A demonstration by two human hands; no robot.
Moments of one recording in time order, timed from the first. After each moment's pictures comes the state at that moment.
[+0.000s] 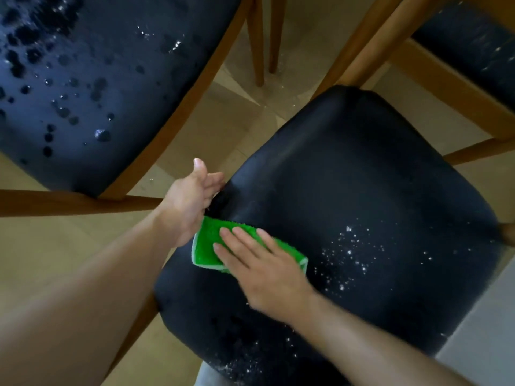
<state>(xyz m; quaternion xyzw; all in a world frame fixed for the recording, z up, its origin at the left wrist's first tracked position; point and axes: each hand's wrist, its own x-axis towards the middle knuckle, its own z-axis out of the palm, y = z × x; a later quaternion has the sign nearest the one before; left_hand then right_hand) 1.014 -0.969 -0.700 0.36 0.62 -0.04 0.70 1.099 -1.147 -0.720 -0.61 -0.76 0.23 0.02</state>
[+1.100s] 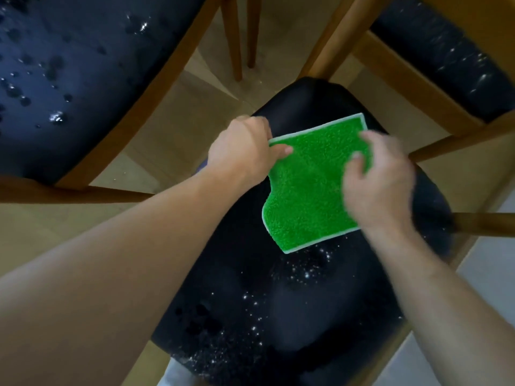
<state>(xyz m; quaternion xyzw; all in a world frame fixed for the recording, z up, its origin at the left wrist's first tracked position) 1.137 -0.987 -0.678 0.81 0.49 -0.07 0.32 1.266 -1.132 -0.673 -0.89 -0.38 0.11 0.21</state>
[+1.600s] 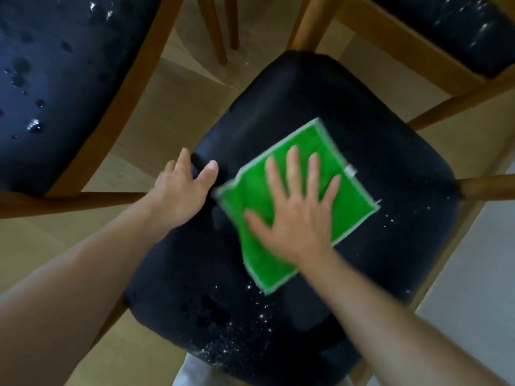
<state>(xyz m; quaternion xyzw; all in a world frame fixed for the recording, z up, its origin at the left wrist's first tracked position) 1.049 -1.000 -0.697 0.66 0.58 -0.18 0.45 1.172 -1.160 -0.738 -0.84 -0.51 0.15 -0.03</state>
